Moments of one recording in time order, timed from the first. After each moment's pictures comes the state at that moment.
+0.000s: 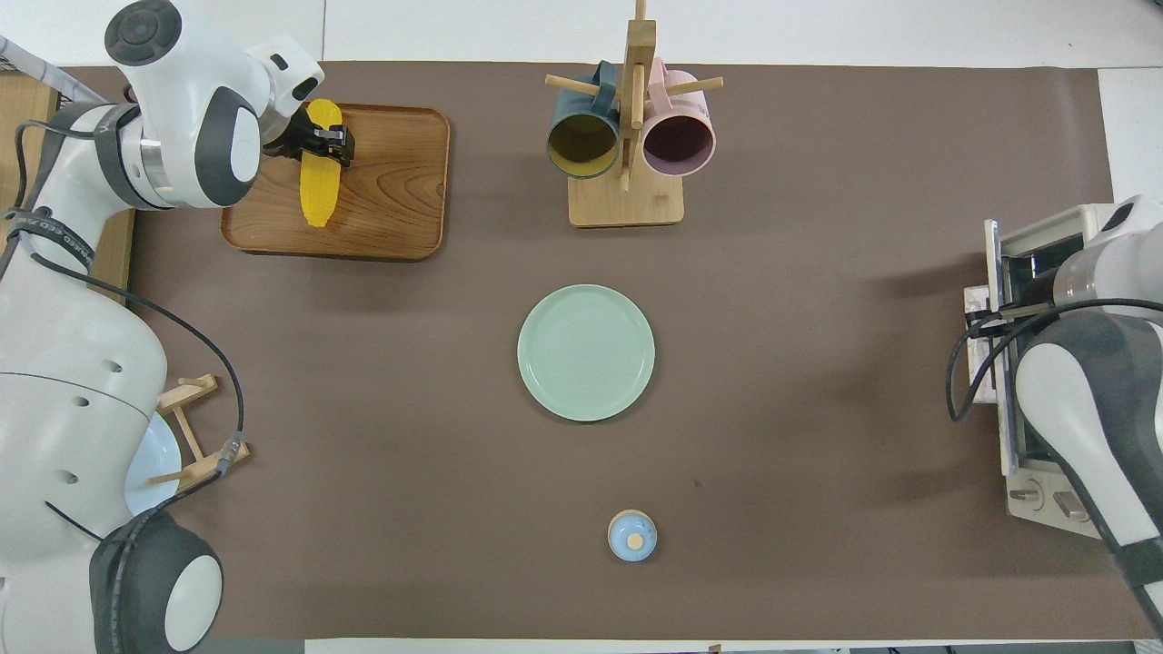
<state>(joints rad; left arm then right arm) -0.11 0.86 -0.05 -1.06 -0.05 1.98 0.02 -0.09 0.00 0.04 -2.10 -0.02 2.07 -0.16</state>
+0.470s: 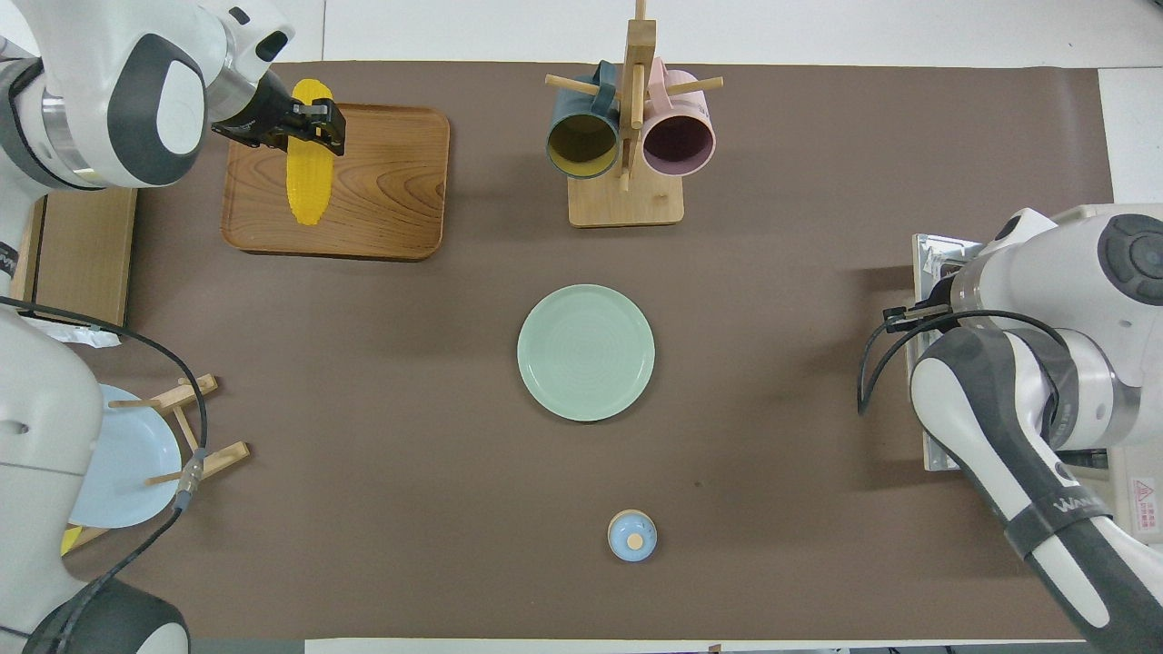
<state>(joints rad) -0.21 0.50 -0.06 -1.30 -0.11 1.82 -0.16 -0.04 0.07 0.05 -2.21 -0.02 2.29 -0.10</state>
